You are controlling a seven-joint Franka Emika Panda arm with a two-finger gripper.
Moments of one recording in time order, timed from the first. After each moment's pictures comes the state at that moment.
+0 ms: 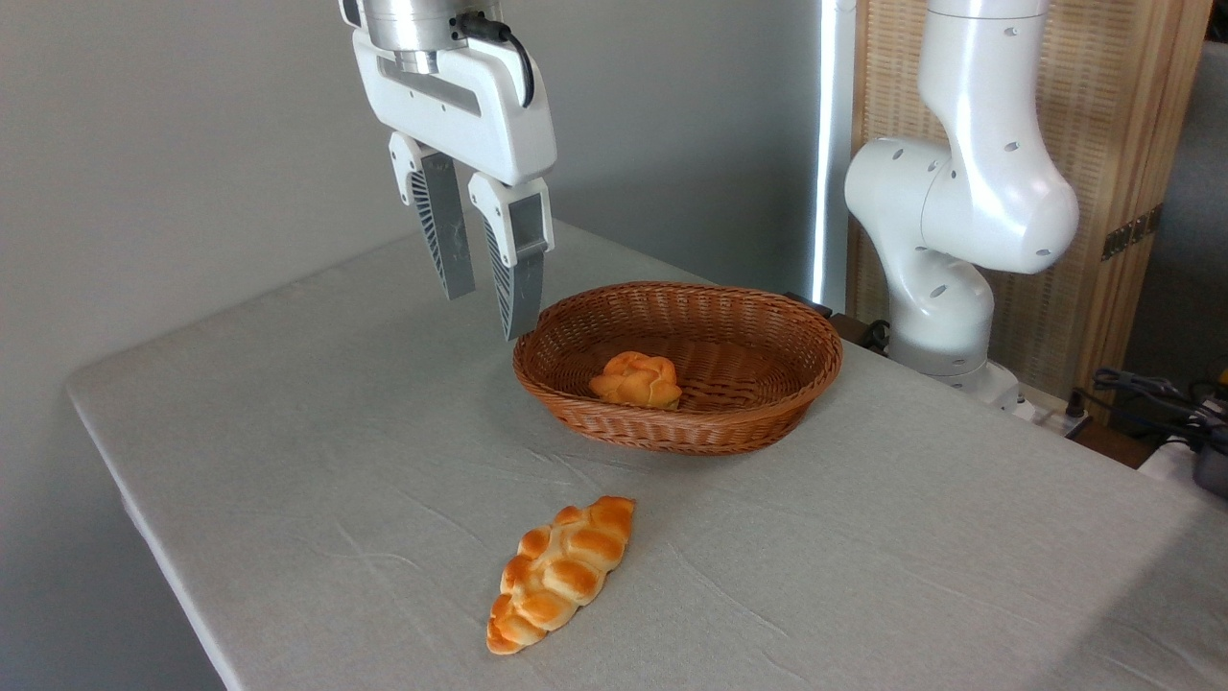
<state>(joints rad) -0.02 -0.10 -0.09 -1.71 -0.04 1.66 0.69</state>
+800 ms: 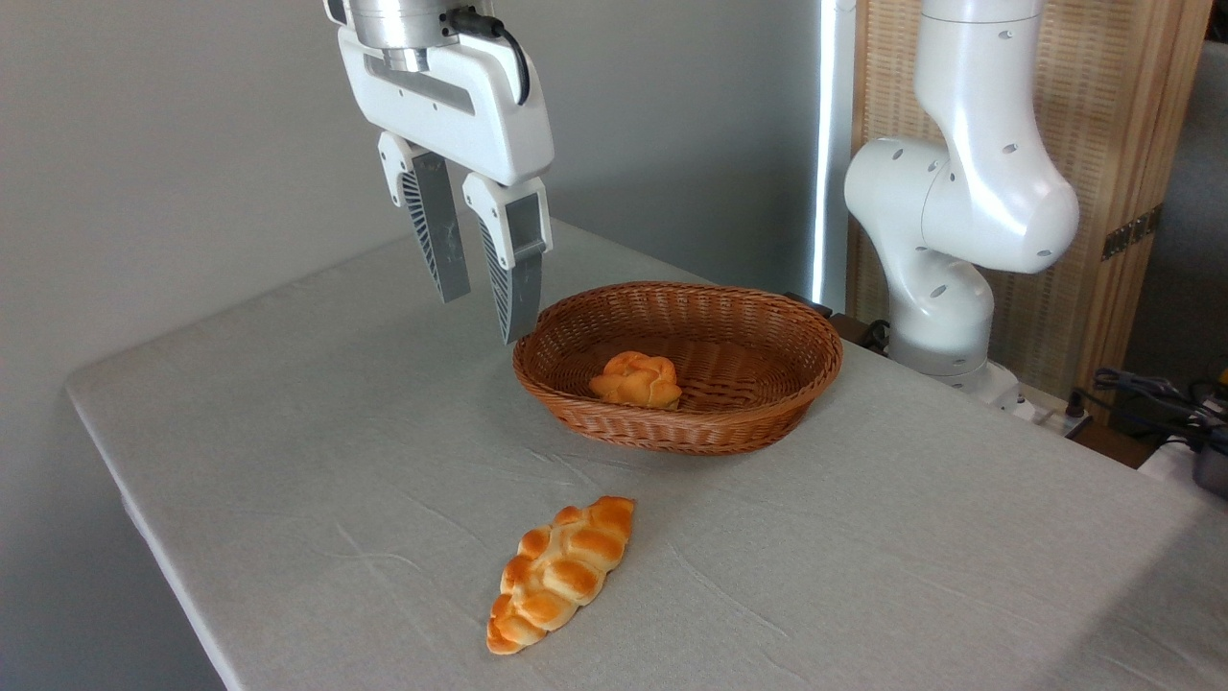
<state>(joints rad) -0.01 -0.05 -0.07 -1.63 -0.04 1.61 0.69</state>
